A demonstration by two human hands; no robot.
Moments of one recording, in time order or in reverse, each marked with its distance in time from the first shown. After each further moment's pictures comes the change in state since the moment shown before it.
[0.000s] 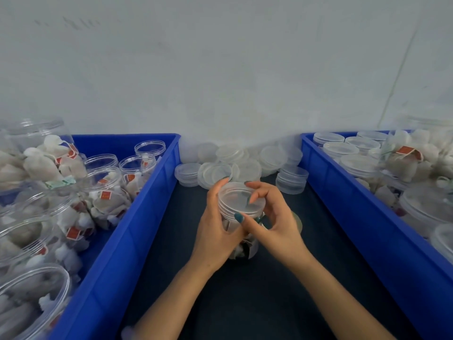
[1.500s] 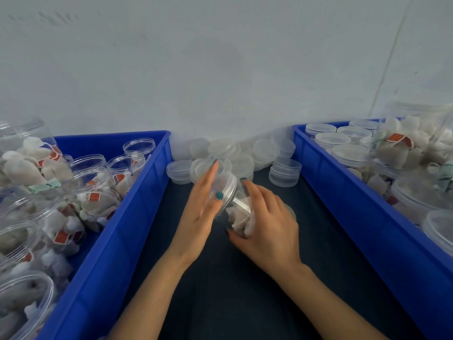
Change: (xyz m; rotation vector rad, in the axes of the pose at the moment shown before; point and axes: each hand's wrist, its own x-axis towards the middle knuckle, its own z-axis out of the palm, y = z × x) left_hand 0.009 0.026 -0.024 -0.089 -0.165 -0.098; right_hand -0.015 0.014 0.010 -0.952 0.149 -0.090
